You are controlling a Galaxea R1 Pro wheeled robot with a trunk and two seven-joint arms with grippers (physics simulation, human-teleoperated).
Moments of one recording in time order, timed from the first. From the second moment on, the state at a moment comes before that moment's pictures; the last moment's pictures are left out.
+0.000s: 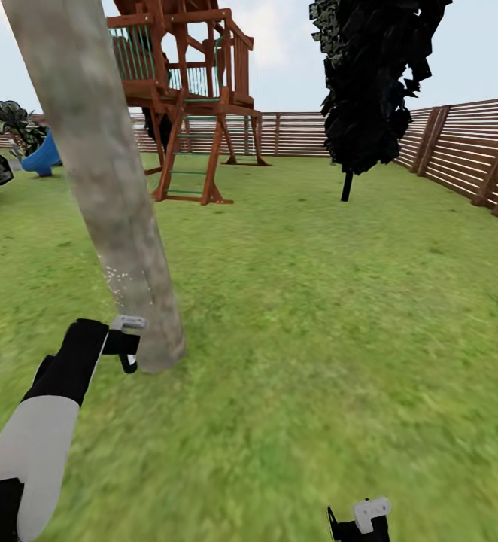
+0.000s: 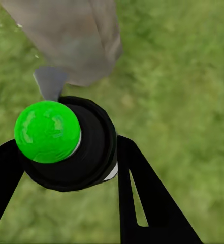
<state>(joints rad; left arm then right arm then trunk) -0.89 0.14 0.16 -0.92 -0.45 0.88 -0.43 -0.39 -0.02 -0.21 -0.10 0.39 -0.58 -0.06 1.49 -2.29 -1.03</state>
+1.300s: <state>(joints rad) -0.81 0.09 0.25 -0.88 -0.43 0.87 -0.27 -0.39 -0.02 -0.21 -0.10 0.39 -0.58 -0.06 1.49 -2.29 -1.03</state>
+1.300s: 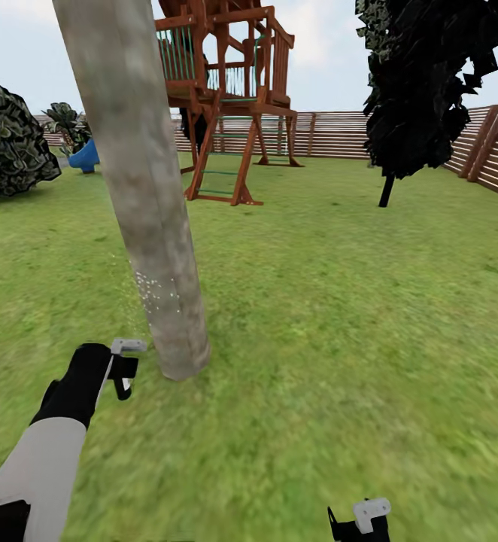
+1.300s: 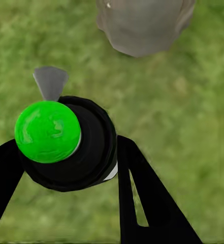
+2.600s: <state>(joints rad) -0.67 0.10 0.33 -0.84 -0.44 0.57 -0.27 -0.39 -0.02 -0.21 -0.10 0.40 -0.58 -0.05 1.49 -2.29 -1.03</state>
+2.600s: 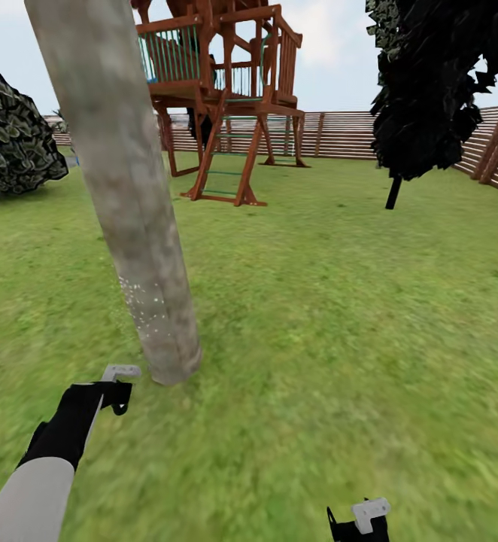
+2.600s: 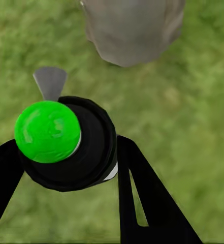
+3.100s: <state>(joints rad) -0.67 0.08 0.33 -0.82 -0.43 0.57 -0.26 -0.39 -0.02 -0.21 -0.10 0.40 -0.58 -0.06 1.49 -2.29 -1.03</state>
